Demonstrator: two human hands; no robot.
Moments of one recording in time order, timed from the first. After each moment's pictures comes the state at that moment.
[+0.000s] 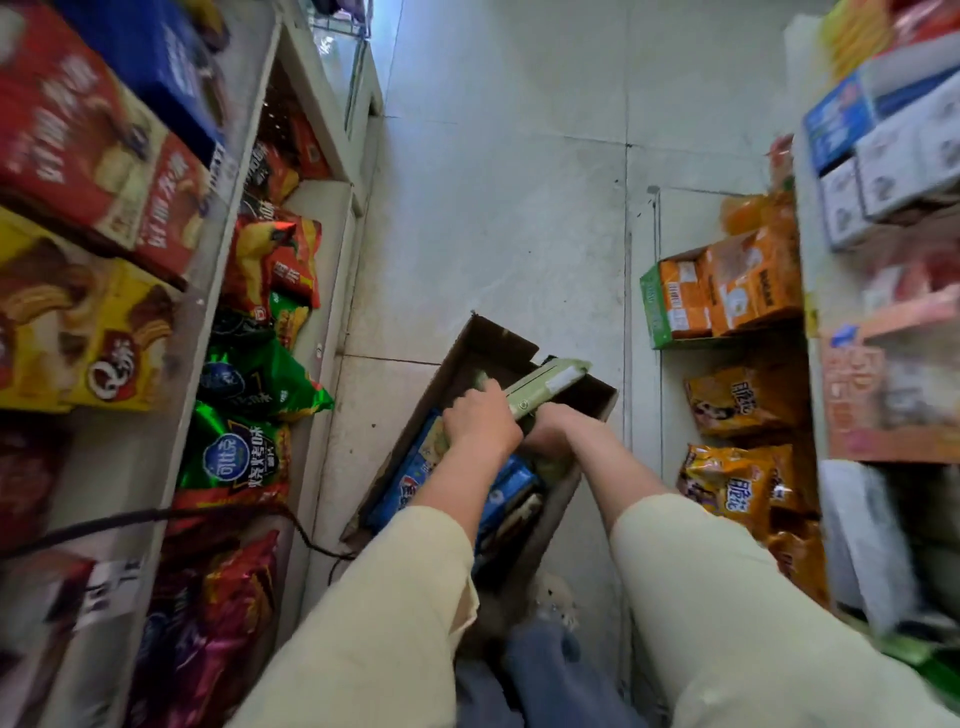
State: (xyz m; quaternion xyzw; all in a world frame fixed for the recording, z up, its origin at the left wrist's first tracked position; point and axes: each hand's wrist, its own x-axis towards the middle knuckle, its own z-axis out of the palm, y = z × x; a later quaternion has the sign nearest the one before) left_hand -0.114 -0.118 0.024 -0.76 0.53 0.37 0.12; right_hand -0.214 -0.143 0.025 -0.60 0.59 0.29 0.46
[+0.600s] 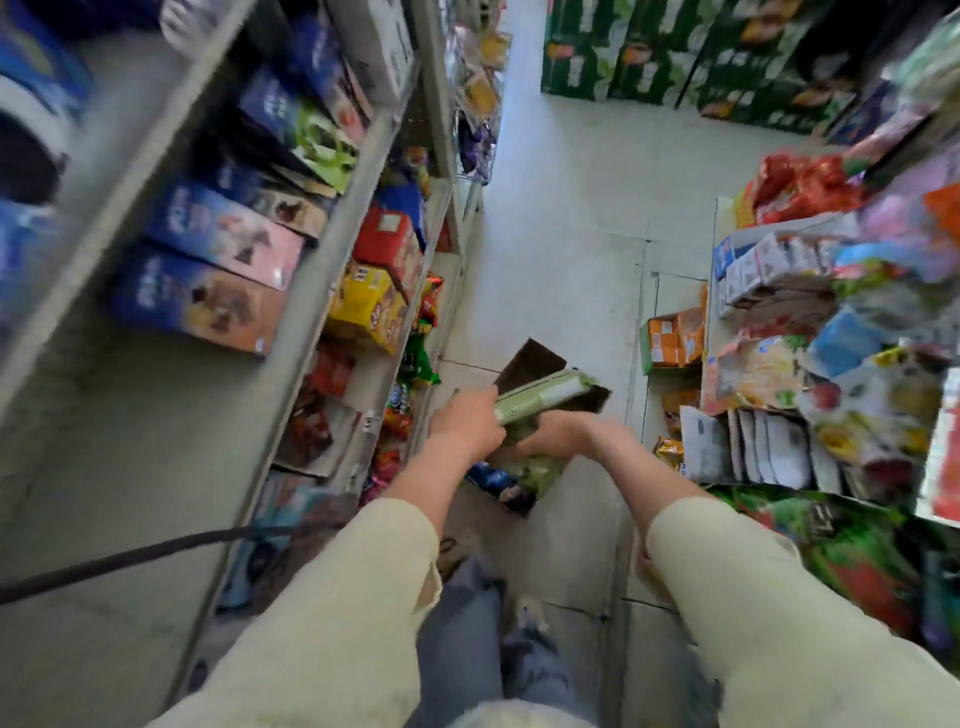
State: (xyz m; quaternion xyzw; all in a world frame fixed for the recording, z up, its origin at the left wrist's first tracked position) left_hand -0.061 0.061 0.389 -0.76 0.54 0.36 0.04; right_hand -0.192 0.011 0.390 -0.69 0.45 0.28 0.50
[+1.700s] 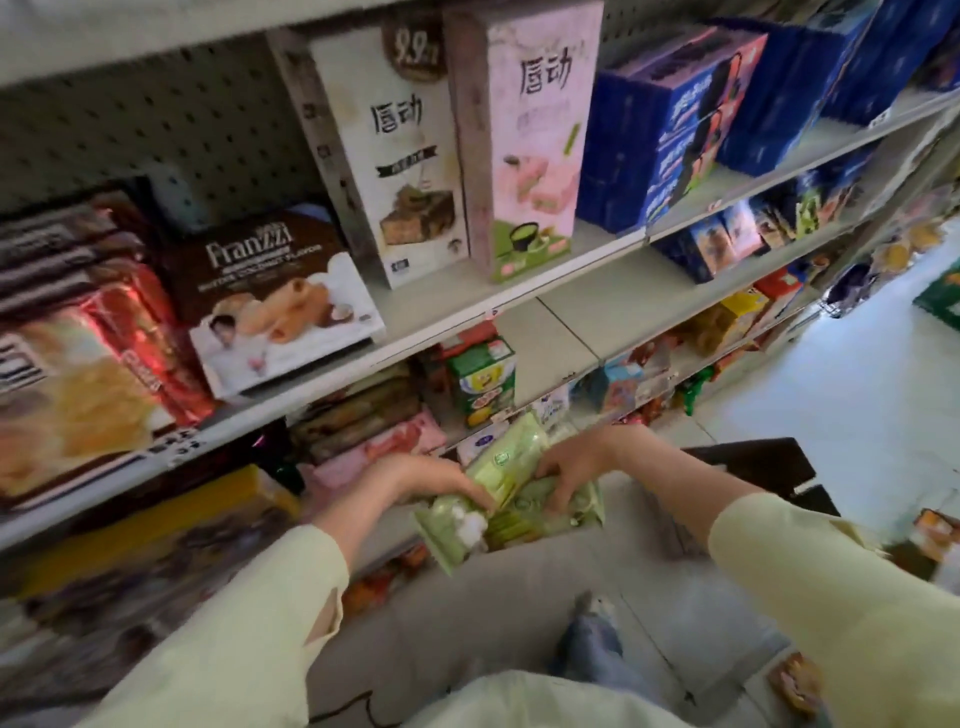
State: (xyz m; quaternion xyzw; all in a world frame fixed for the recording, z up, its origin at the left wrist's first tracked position) left_hand -0.010 0.711 0.545 -0.78 0.15 0.57 -0.20; right_hand -0.065 0.510 0.543 -0.86 -0.02 0.49 0.14
